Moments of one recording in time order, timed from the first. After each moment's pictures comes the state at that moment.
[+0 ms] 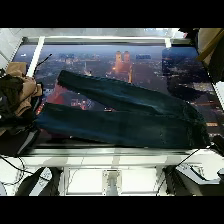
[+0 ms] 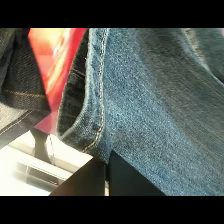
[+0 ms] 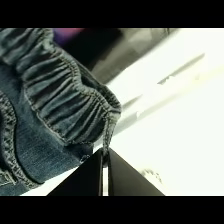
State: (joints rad) left arm 0.51 -0.91 0.71 1.34 -1.10 -1.54; right arm -1.25 -1.08 0.77 -1.40 1.35 1.04
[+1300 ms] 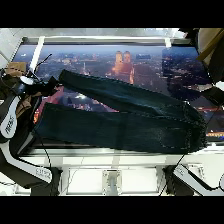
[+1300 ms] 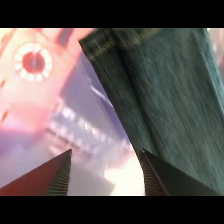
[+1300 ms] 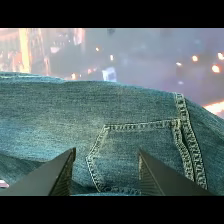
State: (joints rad) left arm 0.22 -1.74 1.35 0.92 -0.69 -1.61; right arm -0.75 -1.09 1.09 -0.85 1.19 1.02
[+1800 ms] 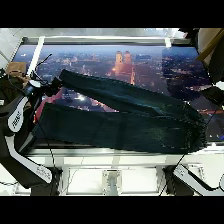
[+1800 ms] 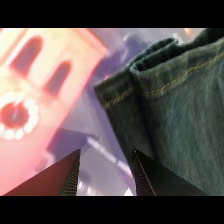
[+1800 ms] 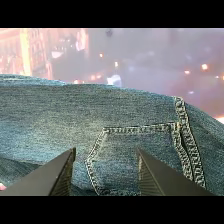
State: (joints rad) left arm 0.19 -1.84 1.36 0.88 -0.49 -1.59; right arm -0.74 -1.09 1.09 -0.85 1.18 1.03
